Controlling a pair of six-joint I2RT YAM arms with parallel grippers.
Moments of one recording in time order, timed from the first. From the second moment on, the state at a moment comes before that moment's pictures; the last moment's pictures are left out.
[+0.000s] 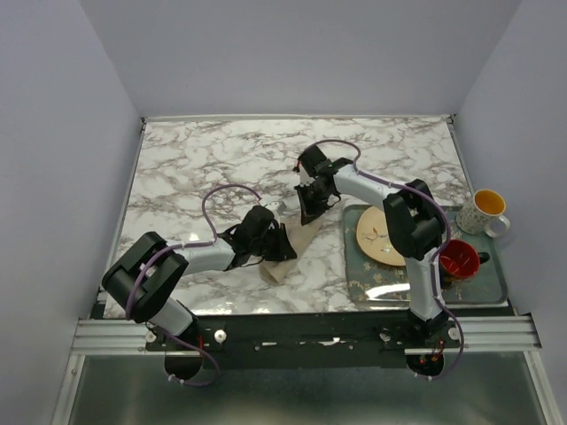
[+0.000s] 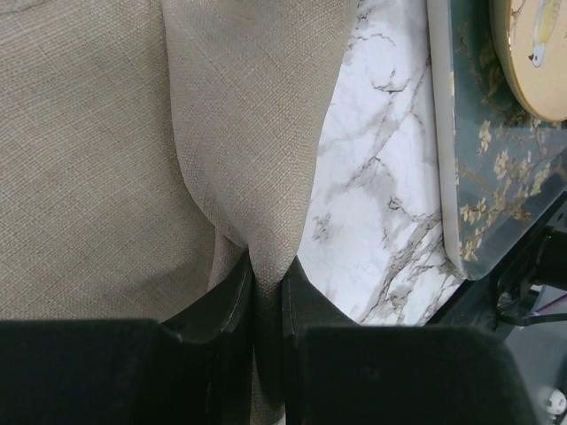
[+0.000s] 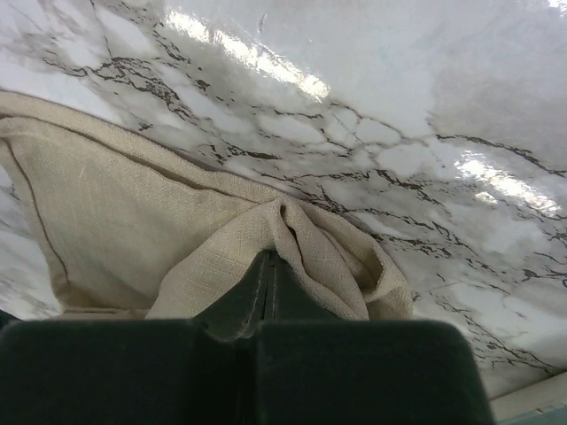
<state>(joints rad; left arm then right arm) -0.72 1.51 0.59 0.19 0.25 -0.69 0.61 2.13 1.61 -0.73 -0.25 0.25</state>
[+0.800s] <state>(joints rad) -0.59 1.71 0.40 0.80 0.52 -0.95 0.58 1.99 1.66 -0.76 -0.20 0.33</state>
